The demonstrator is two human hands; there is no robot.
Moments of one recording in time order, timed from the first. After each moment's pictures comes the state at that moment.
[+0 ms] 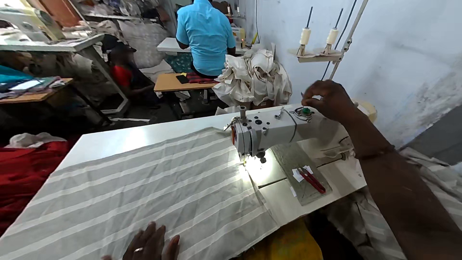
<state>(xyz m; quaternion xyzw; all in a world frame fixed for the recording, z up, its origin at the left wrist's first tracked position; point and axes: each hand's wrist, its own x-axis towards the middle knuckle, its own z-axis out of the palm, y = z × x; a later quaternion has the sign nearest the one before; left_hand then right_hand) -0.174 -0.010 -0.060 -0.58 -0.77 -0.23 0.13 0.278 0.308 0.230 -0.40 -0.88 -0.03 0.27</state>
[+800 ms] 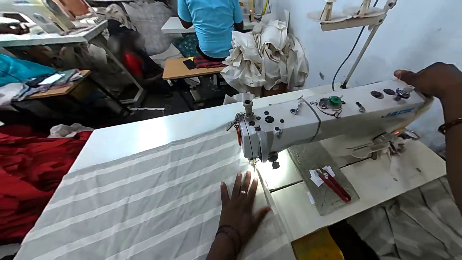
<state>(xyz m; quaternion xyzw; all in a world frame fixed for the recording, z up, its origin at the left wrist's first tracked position) -0.028 0.123 -0.022 -0.76 -0.65 -0.08 -0.01 0.454 0.402 0.208 -0.81 -0.57 0.01 0.12</state>
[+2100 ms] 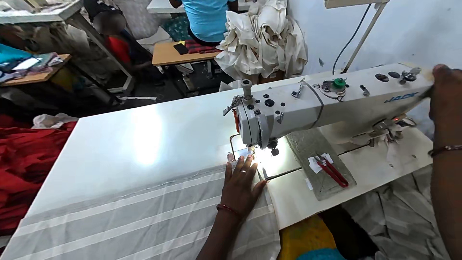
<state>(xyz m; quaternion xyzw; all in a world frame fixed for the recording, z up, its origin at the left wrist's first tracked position) -0.030 0.146 -0.031 -0.77 -0.62 -0.17 -0.01 0.492 0.365 0.132 -0.74 -0.51 -0.01 0.44</state>
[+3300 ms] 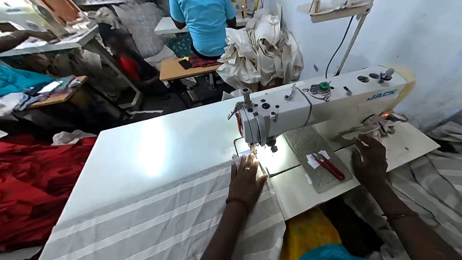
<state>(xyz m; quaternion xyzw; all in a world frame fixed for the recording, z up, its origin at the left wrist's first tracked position) -0.025 0.149 -0.010 -0.76 -0.64 -0.08 -0.07 0.380 0.201 -0.027 -0.59 -0.71 -0.12 0.37</state>
